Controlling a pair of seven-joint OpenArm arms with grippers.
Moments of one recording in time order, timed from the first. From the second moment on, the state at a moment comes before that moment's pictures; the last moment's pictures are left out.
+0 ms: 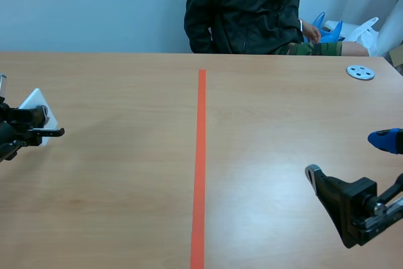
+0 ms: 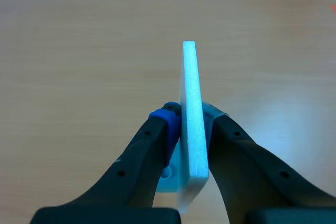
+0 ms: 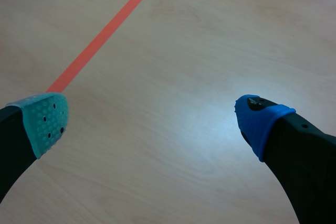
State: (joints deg) left arm -6.3 -26.0 3.7 53.8 -23.0 -10.9 -15.3; right arm -43.8 26.5 13.0 114.8 16.8 23.8 -3.2
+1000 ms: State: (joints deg) left arm -11.2 -25.9 4.5 39.0 -25.0 -11.1 -21.5; right arm -43.8 26.5 13.0 114.8 16.8 23.8 -3.2
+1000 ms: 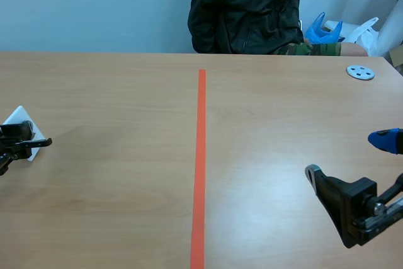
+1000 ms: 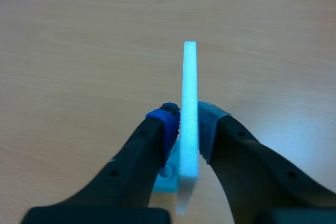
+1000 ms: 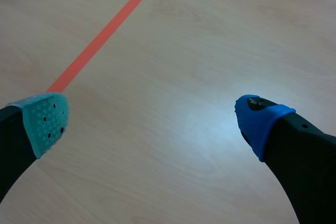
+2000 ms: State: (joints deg) left arm 10.0 -37.3 4.5 83.6 -24.7 -28.4 -13.2; right arm -43.8 26.5 13.0 114.8 16.8 23.8 -3.2
